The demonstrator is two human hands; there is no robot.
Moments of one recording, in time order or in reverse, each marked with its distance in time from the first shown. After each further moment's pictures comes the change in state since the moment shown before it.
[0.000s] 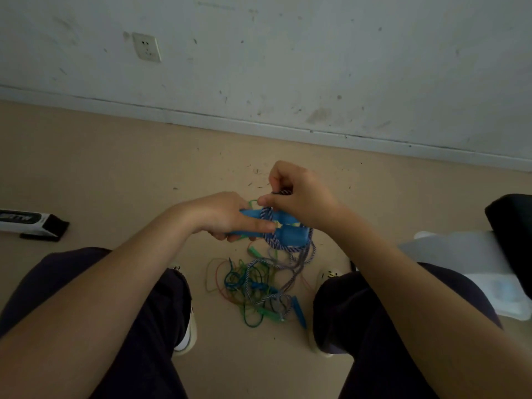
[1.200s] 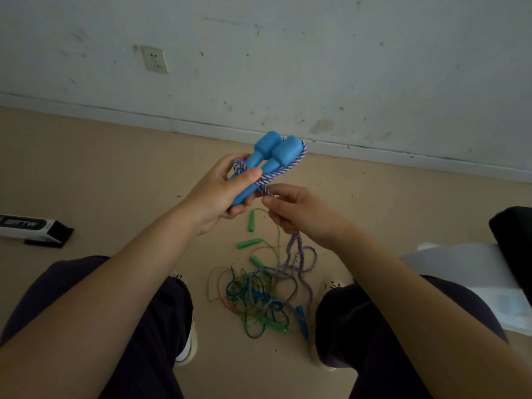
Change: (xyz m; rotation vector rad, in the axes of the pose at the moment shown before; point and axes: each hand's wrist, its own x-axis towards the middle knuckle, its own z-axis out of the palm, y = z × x) left_hand 0.002 0.001 -0.010 -0.895 0.458 0.335; right_hand -0.003 -0.004 0.007 0.576 -0.193 0.330
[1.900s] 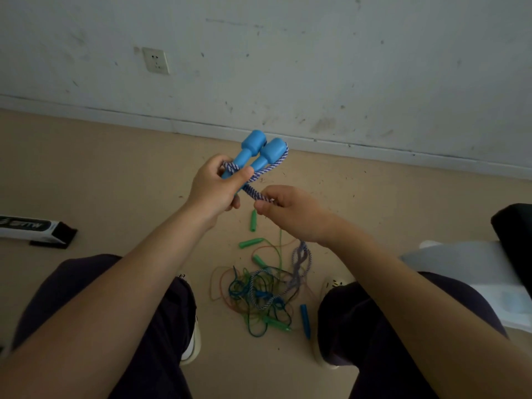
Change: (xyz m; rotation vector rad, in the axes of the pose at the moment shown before) left_hand 0.015 -0.015 -0.002 0.174 0.348 0.057; right_hand -0.003 -0.020 0.014 -0.639 0.044 -0.117
